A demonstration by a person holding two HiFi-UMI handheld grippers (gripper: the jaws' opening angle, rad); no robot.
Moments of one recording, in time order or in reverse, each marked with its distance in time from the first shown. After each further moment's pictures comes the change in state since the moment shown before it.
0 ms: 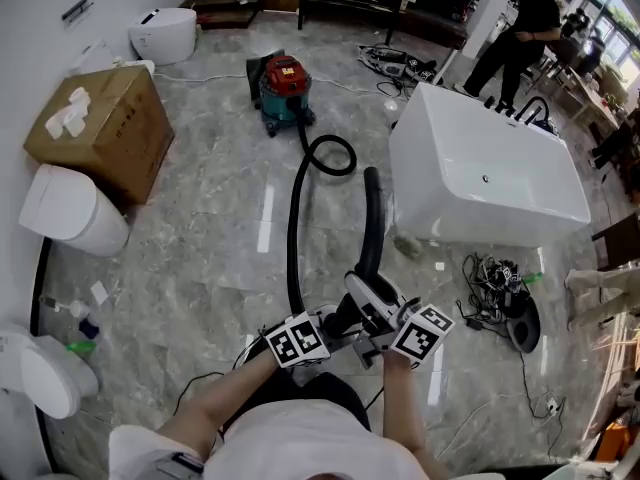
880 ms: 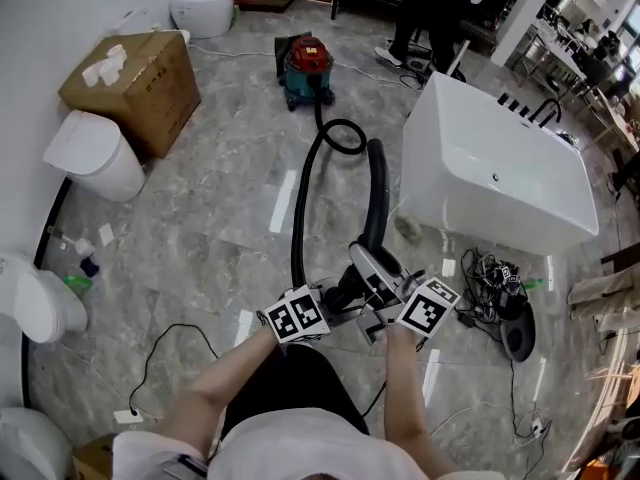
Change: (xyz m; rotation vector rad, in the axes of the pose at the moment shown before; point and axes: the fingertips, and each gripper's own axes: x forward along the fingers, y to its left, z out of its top) left arm 0.087 -0.105 0.020 0.021 -0.008 0.152; right arm -0.138 0.027 0.006 0.034 0.063 0.161
